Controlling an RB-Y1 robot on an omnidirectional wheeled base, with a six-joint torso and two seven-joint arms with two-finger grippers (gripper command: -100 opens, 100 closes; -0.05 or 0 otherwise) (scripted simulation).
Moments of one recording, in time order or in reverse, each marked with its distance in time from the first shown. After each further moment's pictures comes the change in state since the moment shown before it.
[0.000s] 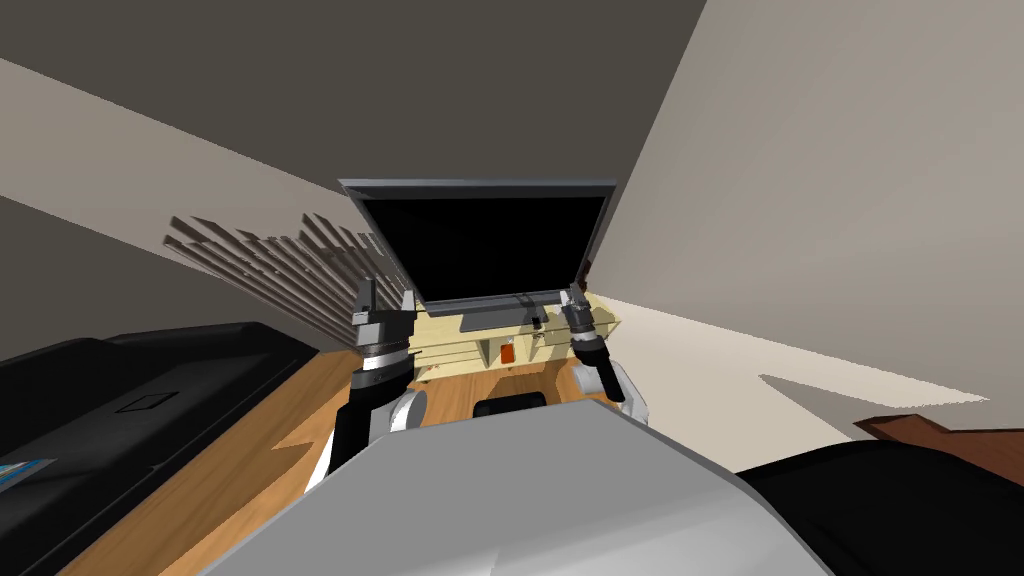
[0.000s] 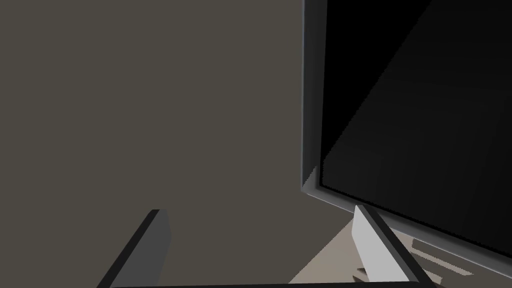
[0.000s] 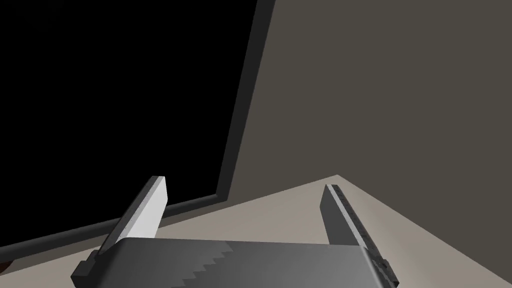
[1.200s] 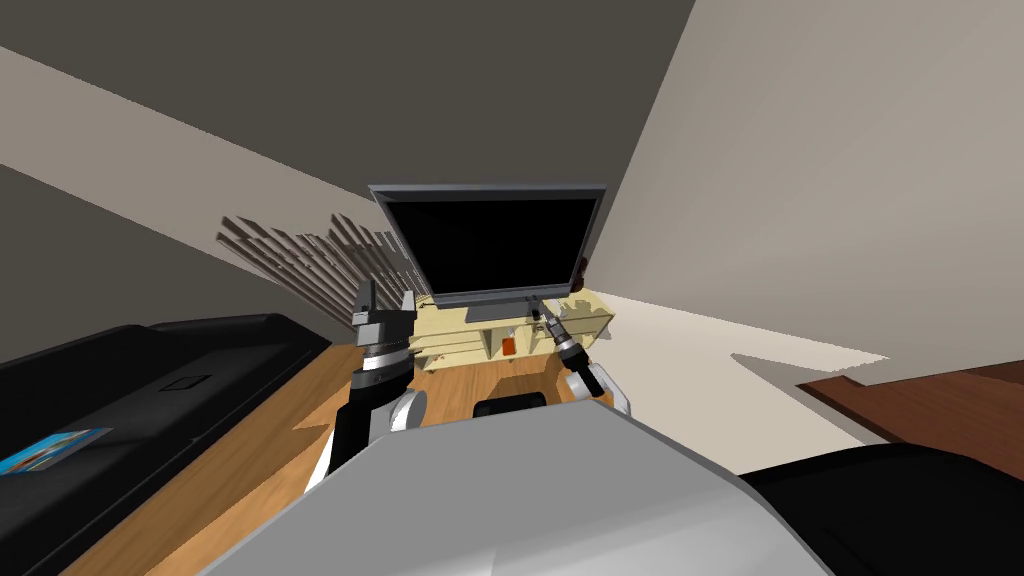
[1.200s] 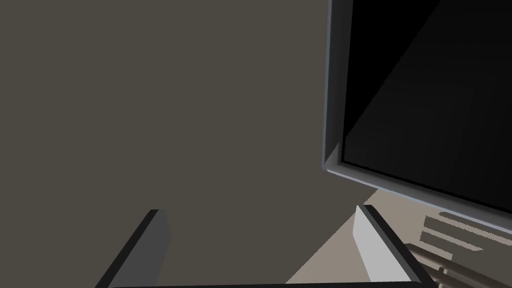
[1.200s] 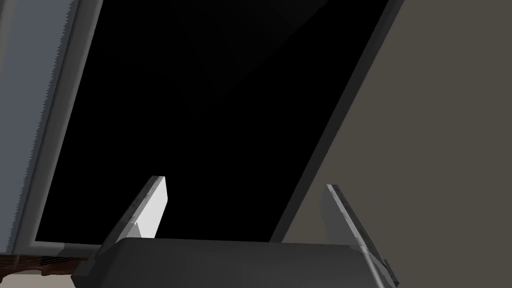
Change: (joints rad) left arm 0.000 0.000 0.000 0.000 0.000 0.000 0.000; right arm -0.065 -0.090 0.103 0.298 0.177 0.070 0.018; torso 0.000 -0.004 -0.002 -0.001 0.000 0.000
